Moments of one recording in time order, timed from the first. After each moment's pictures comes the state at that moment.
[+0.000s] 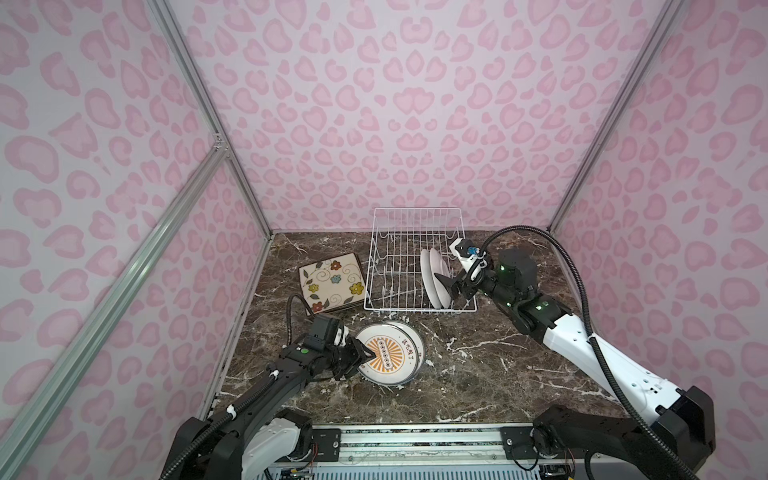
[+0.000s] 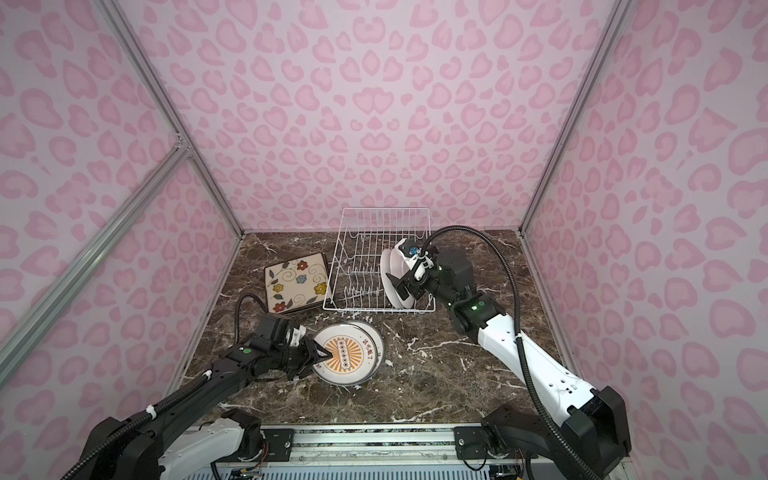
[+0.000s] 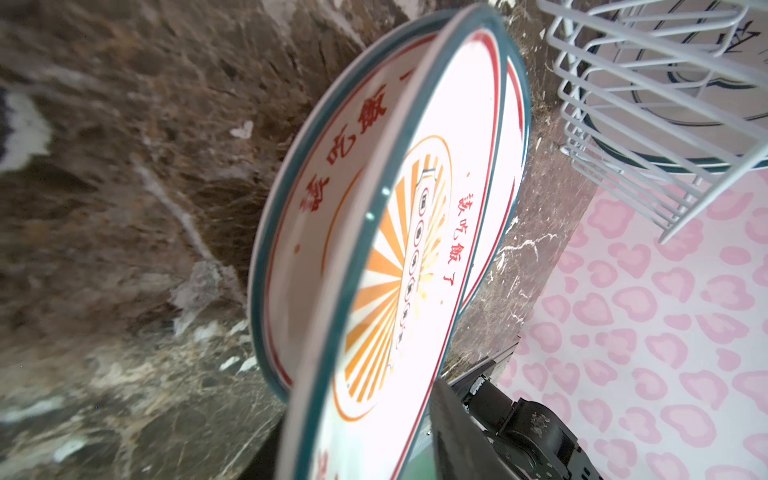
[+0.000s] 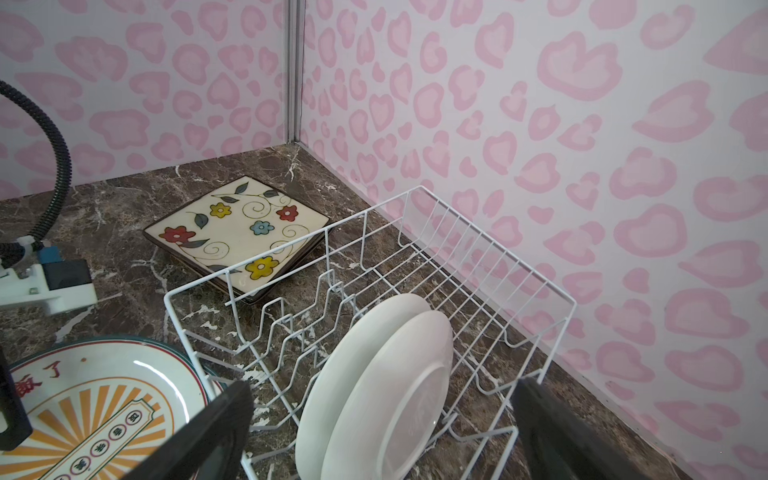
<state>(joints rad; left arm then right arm) -0.37 1.06 0.47 -0.44 0.54 -1.00 0.52 1.22 1.00 -0.07 -0.16 -0.28</state>
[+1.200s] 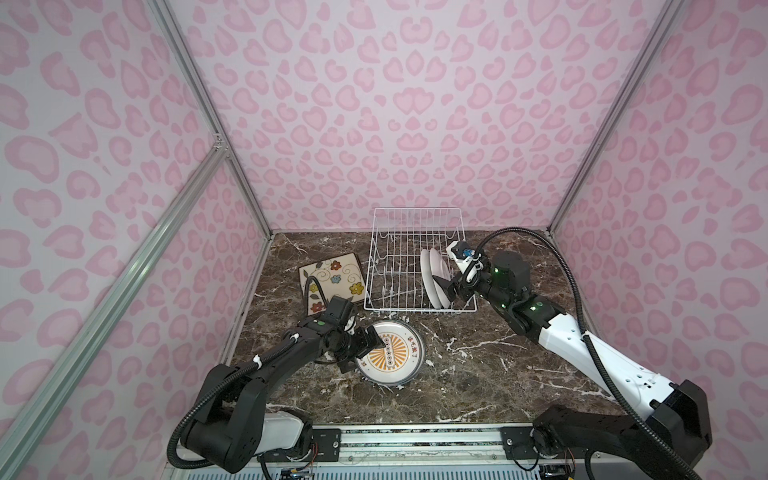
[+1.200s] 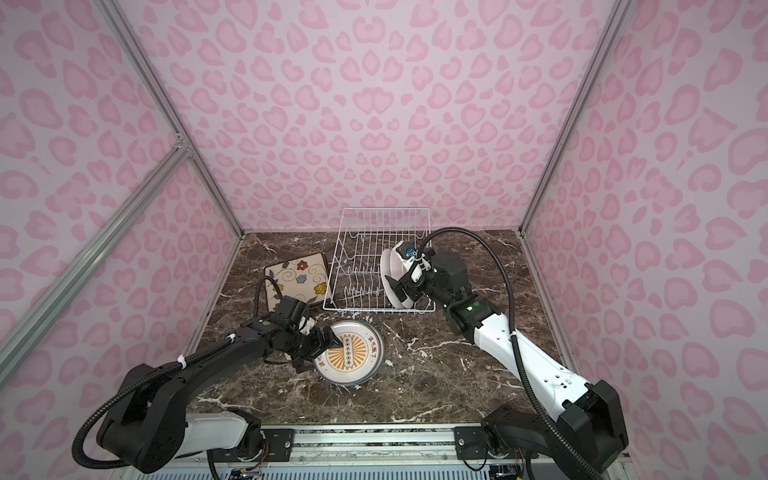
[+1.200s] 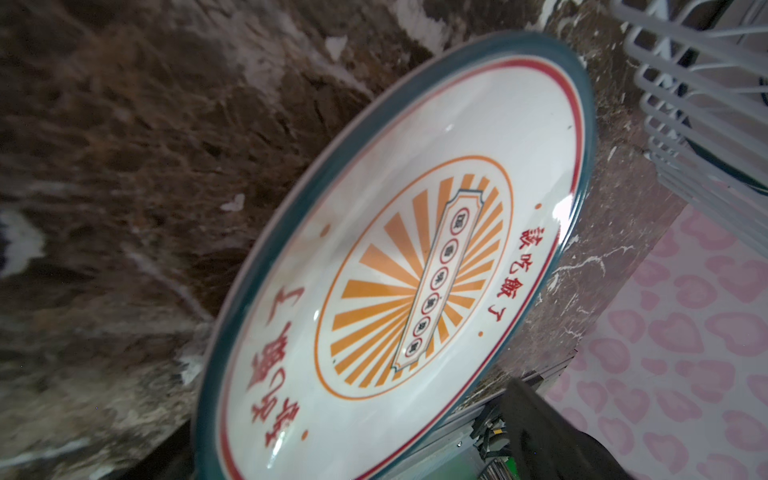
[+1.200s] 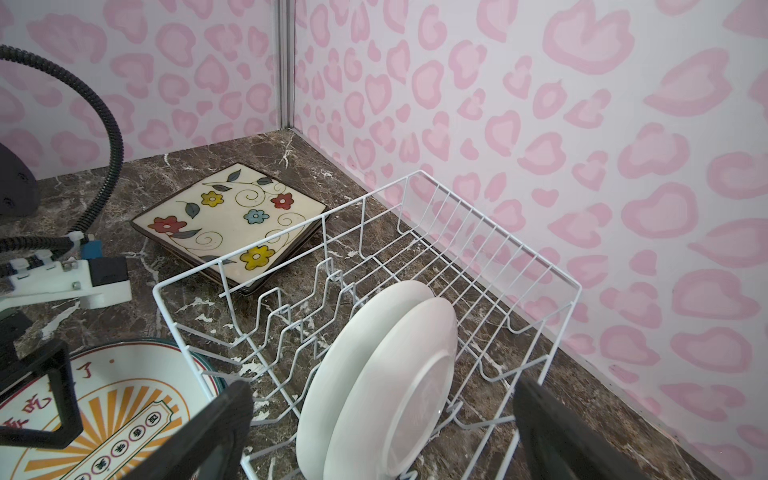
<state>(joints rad) -0.40 1.34 0.68 -0.58 0.47 -0.89 0.54 1.24 0.99 -0.06 -0.11 -0.27</state>
